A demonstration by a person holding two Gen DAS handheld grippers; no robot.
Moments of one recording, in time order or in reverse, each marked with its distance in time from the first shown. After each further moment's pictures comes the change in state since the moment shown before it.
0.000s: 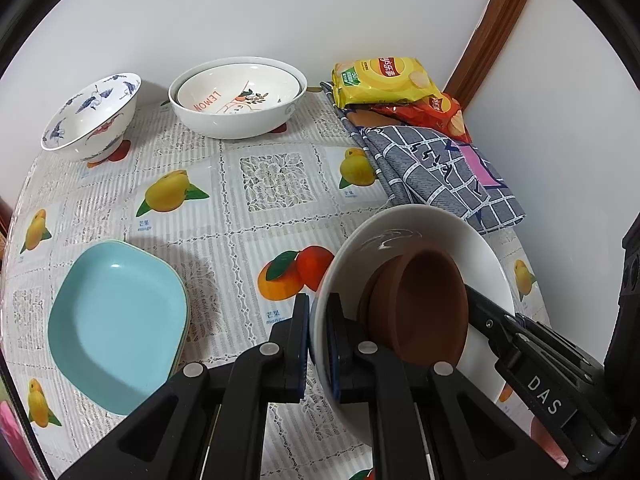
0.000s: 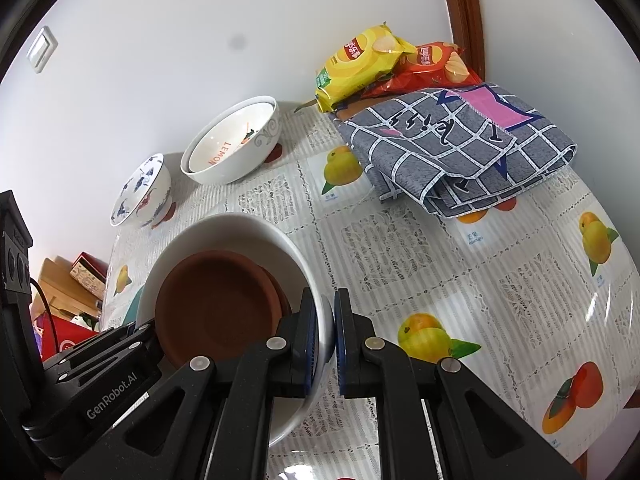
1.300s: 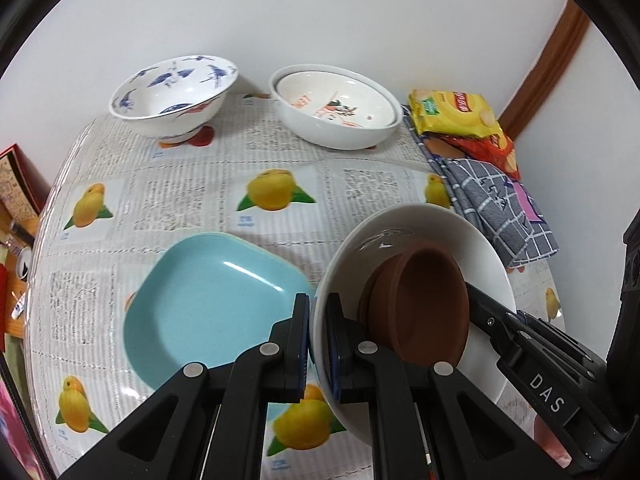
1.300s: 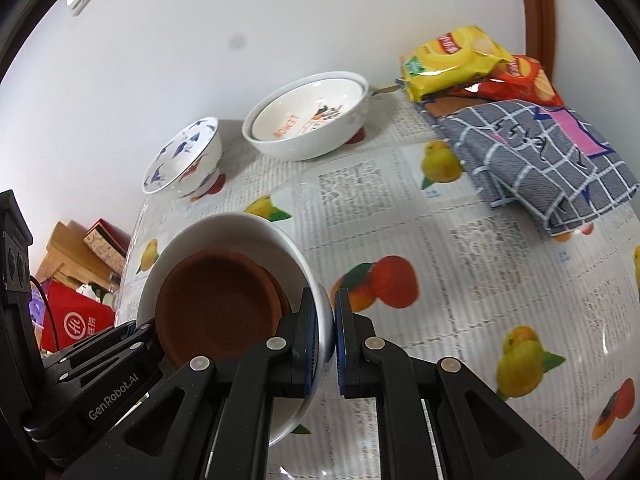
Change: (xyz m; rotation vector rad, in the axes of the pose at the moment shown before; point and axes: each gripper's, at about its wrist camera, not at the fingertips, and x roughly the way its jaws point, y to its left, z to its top) left arm -0.020 0.103 -0.002 -0.121 -0.036 0.061; right arm 0.037 0.095 -0.008 -0.129 0.042 0.062
